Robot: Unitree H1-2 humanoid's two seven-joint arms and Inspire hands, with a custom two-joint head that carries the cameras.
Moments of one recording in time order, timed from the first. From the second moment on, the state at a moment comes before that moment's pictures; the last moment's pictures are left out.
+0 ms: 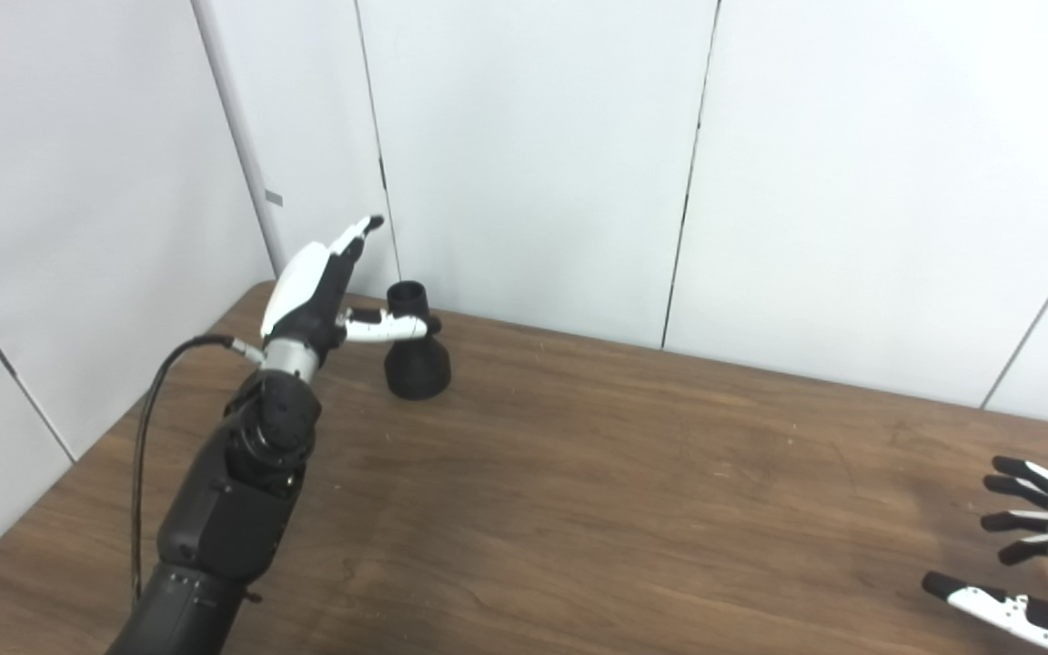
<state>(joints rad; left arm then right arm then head) -0.42 0.50 0.12 0.09 0.47 0.28 -0.01 -0.15 -0.24 -0.07 0.00 -0.29 -0.16 -0.06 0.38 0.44</state>
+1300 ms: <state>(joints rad) -0.43 0.51 0.01 0.25 0.50 0.37 0.00 -0.15 -0.25 -0.08 -0.04 -0.27 -0.15 -0.06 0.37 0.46</state>
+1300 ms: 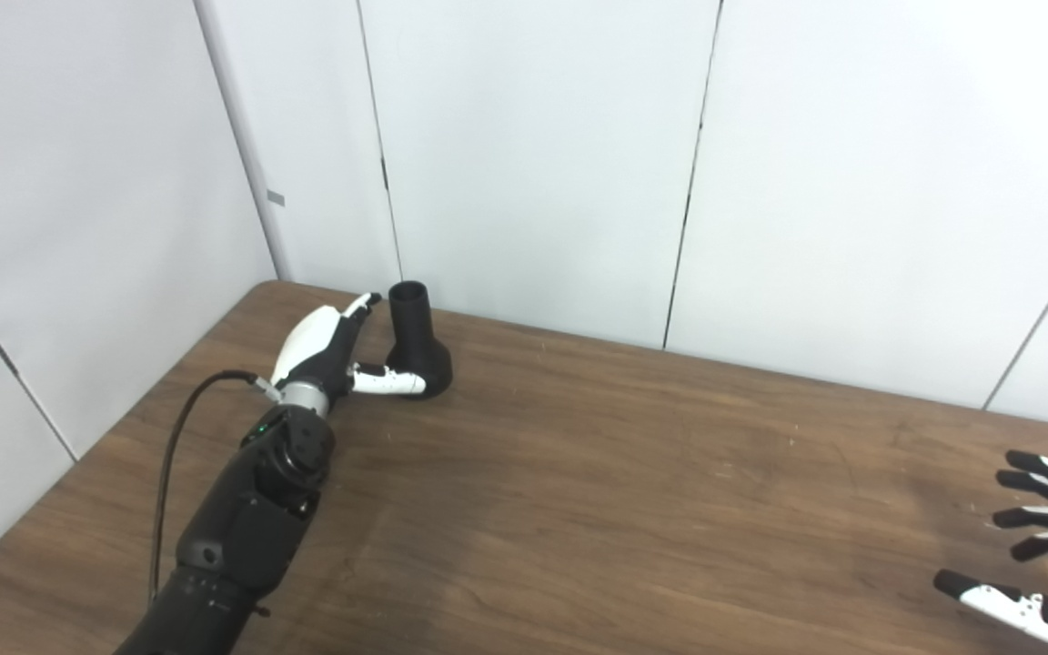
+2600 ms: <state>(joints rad) -0.51 0.51 -0.09 0.41 0.52 0.35 0.00 -0.14 -0.25 -0.08 -0.06 -0.27 -0.13 -0.06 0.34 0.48</state>
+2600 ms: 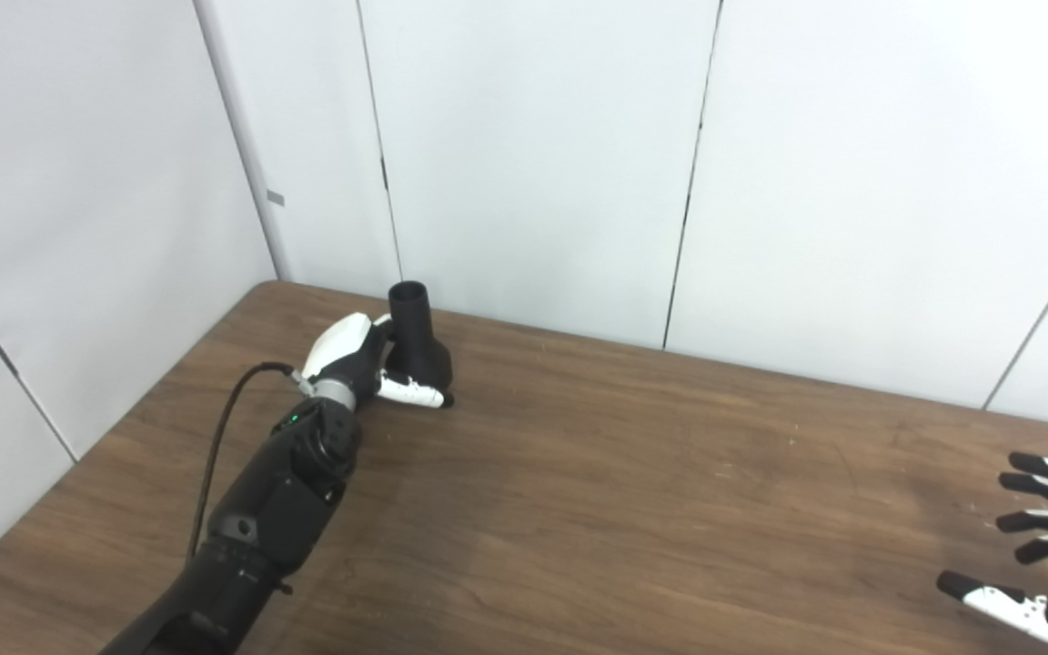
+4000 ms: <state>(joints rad) -0.49 0.49 -0.11 0.46 0.51 0.16 0.15 -0.13 -0.26 -0.07 -0.07 -0.29 -0.12 -0.05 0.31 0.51</state>
